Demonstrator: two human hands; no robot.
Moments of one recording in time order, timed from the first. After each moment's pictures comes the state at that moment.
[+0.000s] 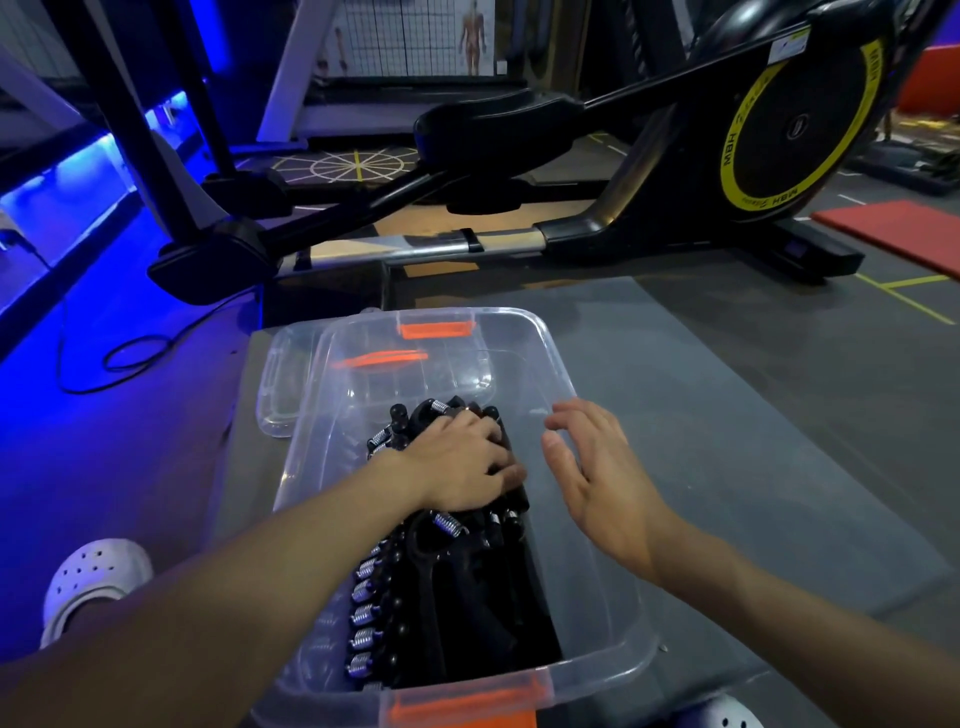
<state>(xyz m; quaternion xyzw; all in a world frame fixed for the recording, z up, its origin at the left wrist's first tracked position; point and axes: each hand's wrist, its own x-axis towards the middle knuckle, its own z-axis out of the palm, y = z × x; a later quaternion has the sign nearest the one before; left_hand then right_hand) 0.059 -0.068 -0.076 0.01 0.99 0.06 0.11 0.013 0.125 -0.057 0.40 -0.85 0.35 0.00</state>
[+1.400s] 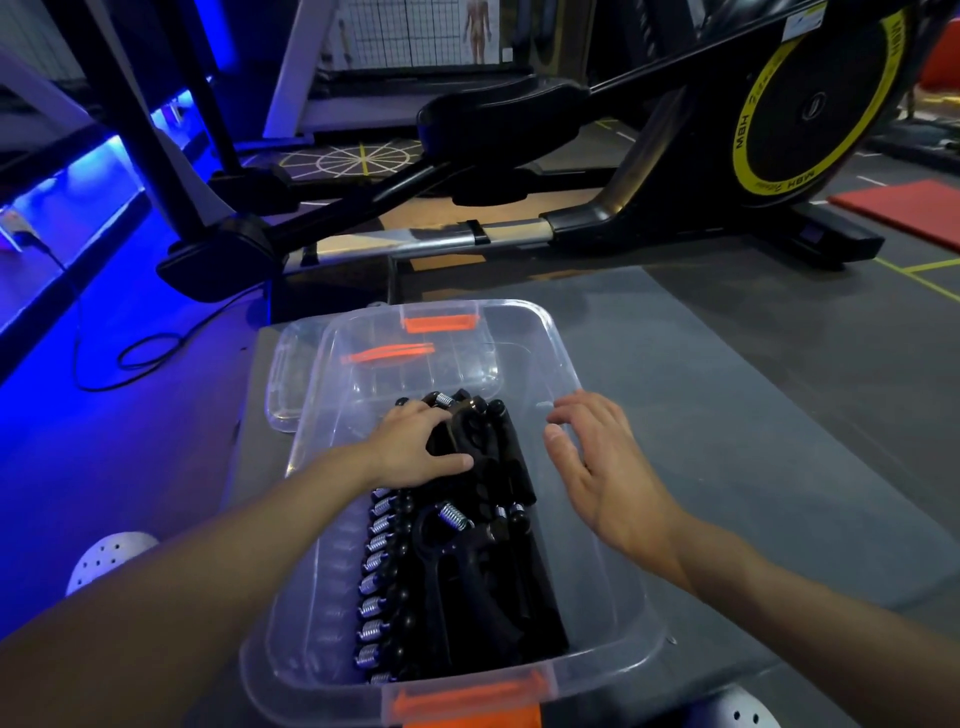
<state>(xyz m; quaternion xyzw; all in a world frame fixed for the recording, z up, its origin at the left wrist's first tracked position) 0.076 -0.125 -0.097 -0.16 0.95 0.24 0.07 0.008 0.120 -0.063 0.41 -0.84 0.35 0.03</state>
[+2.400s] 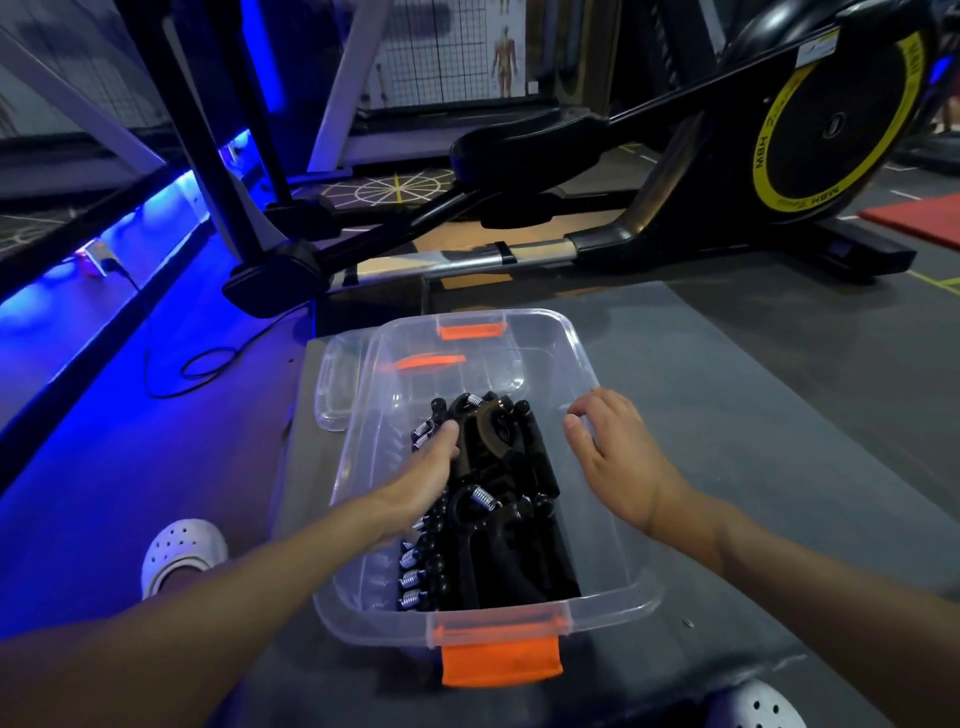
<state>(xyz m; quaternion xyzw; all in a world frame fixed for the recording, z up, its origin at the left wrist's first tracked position) 0.148 -0.068 -0.069 -0.34 0.76 0.56 0.04 0.008 0.119 -0.064 0.41 -0.84 0.34 0.03</state>
